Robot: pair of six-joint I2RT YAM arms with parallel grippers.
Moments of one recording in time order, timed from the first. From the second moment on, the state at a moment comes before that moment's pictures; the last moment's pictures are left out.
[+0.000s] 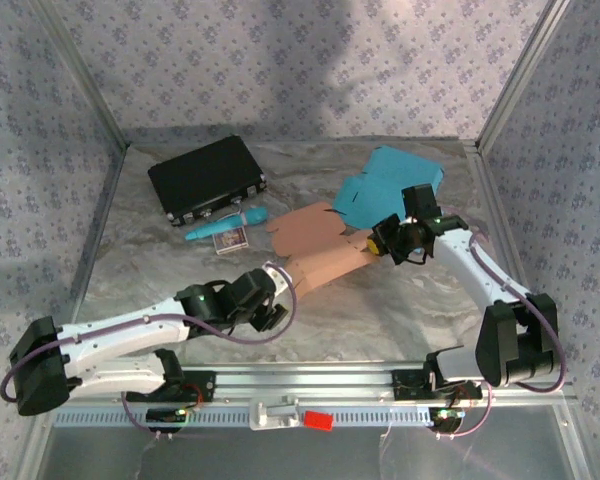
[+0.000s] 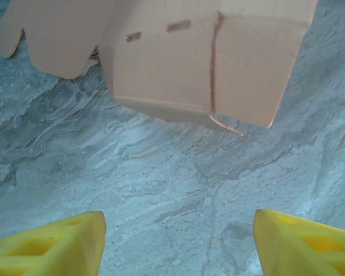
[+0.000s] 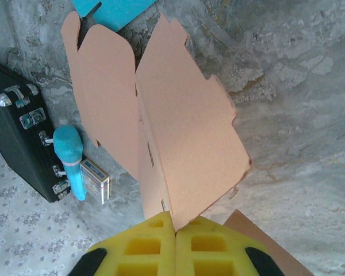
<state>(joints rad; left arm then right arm) -1.12 1.08 0.68 -0.52 -0.28 -0.18 0.22 1.36 0.98 -0.65 -0.43 1.23</state>
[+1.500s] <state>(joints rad) -1.22 1.43 0.94 -0.34 -0.51 0.05 0.18 1.44 1.15 -0.82 -0.48 1.35</state>
